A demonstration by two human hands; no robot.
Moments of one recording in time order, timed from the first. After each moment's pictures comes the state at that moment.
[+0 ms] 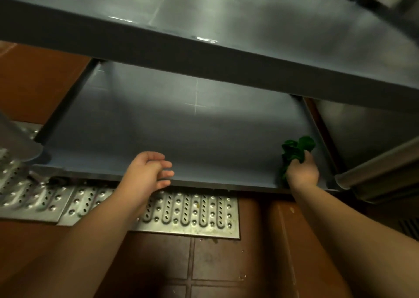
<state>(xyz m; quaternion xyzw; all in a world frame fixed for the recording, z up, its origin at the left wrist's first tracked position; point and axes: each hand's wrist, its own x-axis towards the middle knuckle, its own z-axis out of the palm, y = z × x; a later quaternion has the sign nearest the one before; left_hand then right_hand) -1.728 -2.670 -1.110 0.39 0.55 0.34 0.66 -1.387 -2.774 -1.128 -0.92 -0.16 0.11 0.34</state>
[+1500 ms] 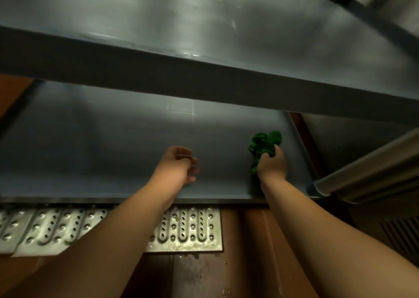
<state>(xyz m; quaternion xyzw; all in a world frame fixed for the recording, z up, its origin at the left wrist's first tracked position) -1.605 -2.666 -1.097 0.42 0.50 0.28 0.70 -1.382 -2.736 -1.137 -0.88 -0.16 0.16 0.43</state>
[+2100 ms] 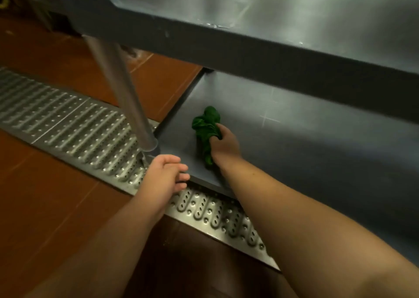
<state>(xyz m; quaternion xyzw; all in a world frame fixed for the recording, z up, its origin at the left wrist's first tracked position) -1.889 -2.626 -1.105 0.31 0.64 0.42 0.56 -1.746 -2.543 -1.143 -0.67 -0.47 0.42 0.40</state>
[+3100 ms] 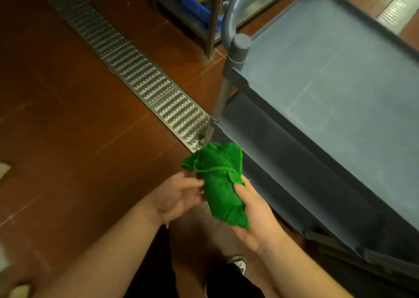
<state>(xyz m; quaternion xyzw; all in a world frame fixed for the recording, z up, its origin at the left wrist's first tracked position) -1.991 -2.839 -0.513 0.08 0.39 0.44 0.81 -1.813 -2.832 -0.484 -0.46 -0.14 0.82 0.33</state>
